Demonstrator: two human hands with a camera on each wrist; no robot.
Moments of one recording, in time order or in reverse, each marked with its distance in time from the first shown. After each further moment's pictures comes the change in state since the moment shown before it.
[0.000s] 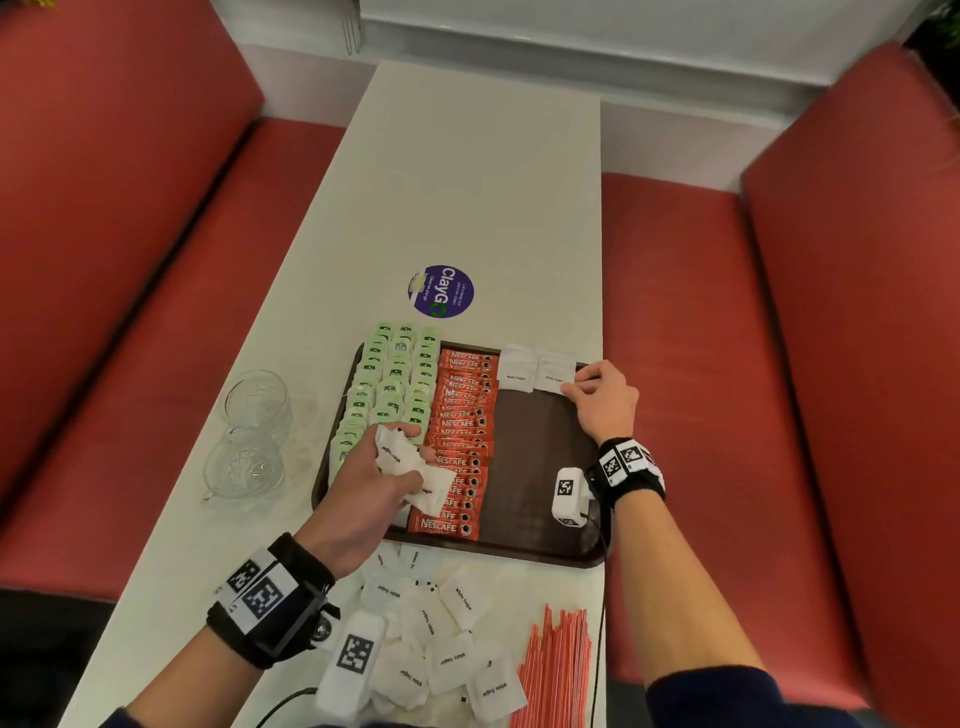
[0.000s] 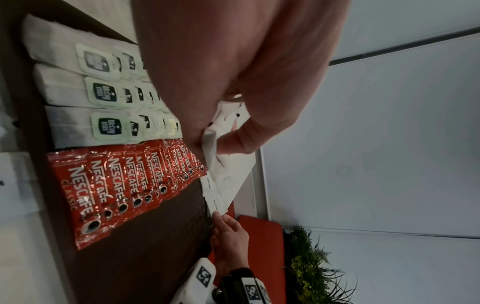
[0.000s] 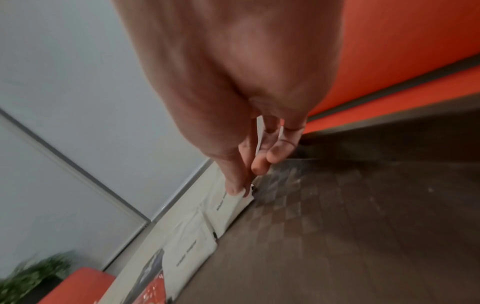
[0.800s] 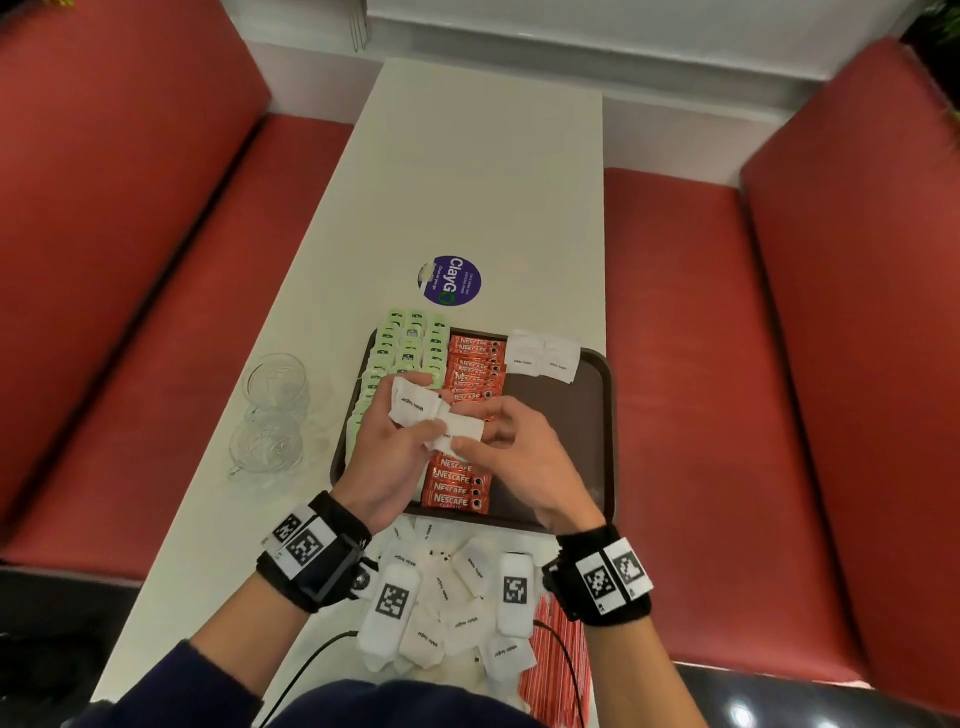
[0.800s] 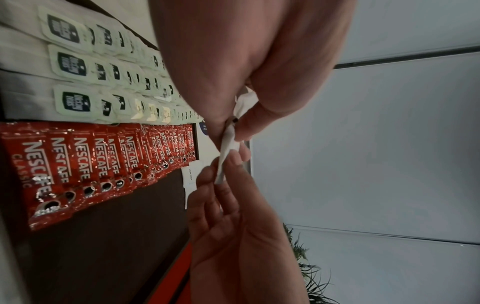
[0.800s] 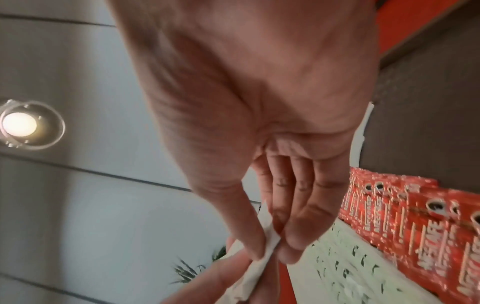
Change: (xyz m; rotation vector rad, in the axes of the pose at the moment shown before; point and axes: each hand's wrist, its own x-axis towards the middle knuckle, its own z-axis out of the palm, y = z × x) left_hand -0.012 0.018 0.018 -0.247 -0.043 0.229; right_hand -0.190 -0.110 -0.012 0.399 -0.583 -0.063
